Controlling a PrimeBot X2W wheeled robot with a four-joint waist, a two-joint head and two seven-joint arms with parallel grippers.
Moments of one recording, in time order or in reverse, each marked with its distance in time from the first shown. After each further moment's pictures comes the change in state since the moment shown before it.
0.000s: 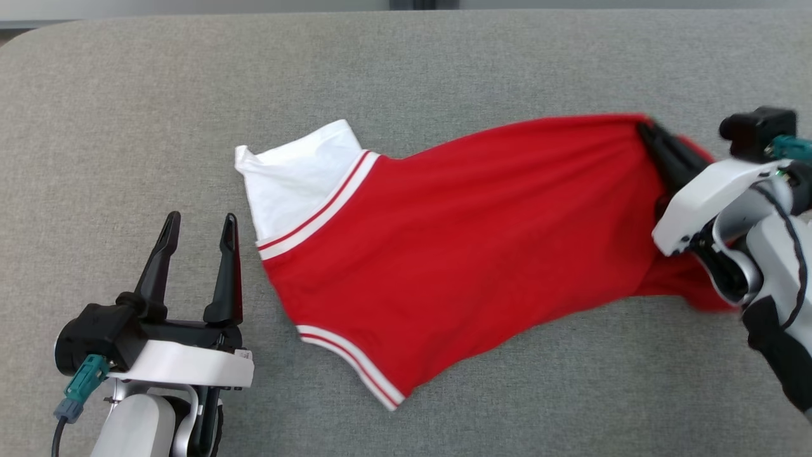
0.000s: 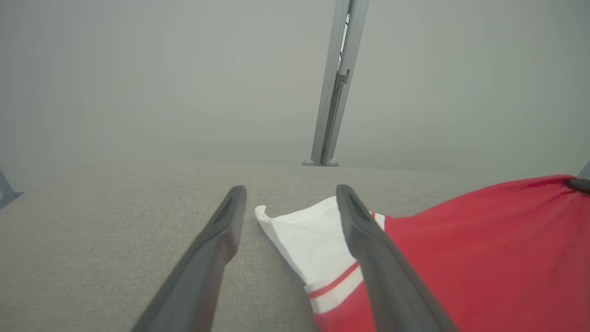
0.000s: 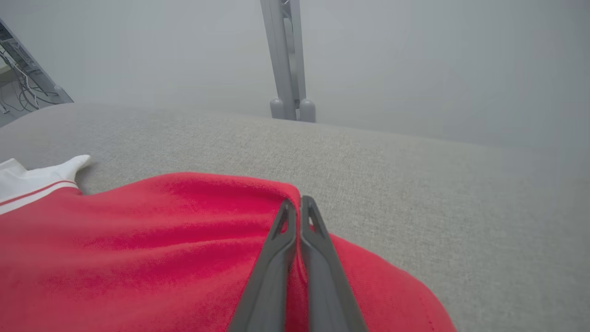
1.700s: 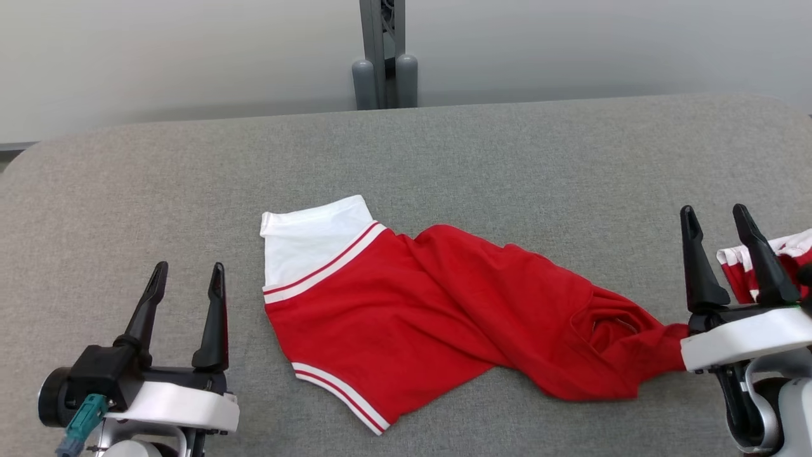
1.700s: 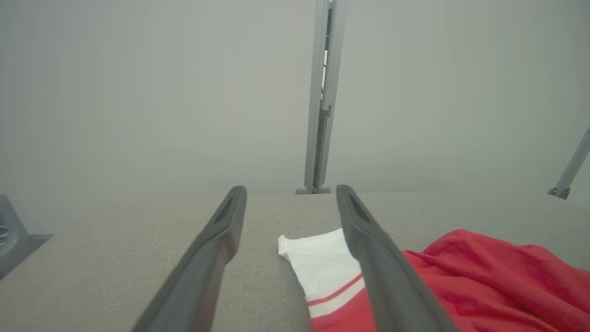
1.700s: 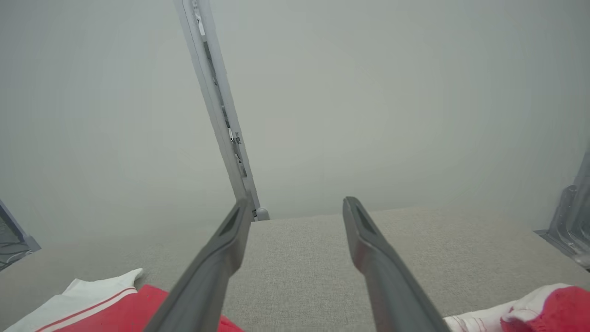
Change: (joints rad) left arm 0.119 0.016 0.032 -0.026 0.040 0.029 0.030; right arm 0.619 0.305 -0.652 -0.664 -0.381 0.000 -0.006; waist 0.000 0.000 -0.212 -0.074
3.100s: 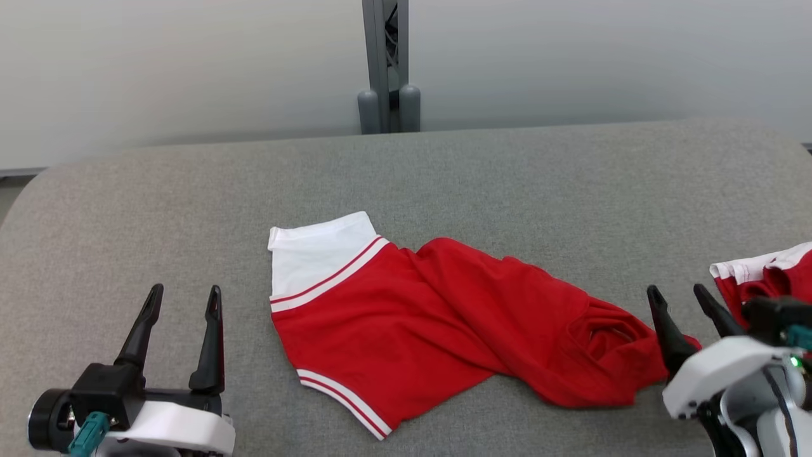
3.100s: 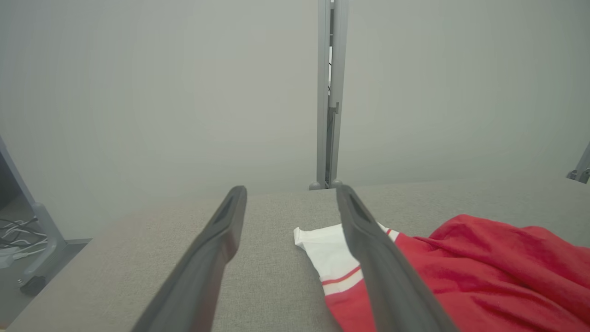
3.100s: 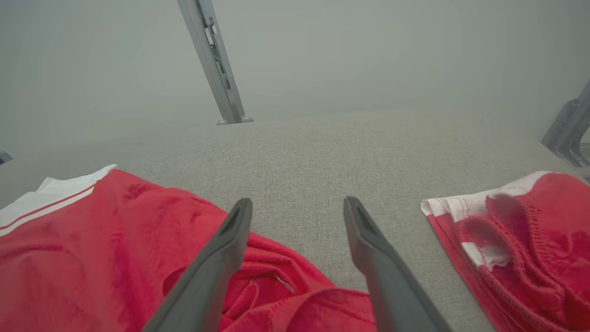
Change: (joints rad) left arm 0.091 0.053 -0.022 -0.089 0.033 0.070 0.070; right arm 0.067 -0.035 0.031 0.176 -0.044 0.000 0.161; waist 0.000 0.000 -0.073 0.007
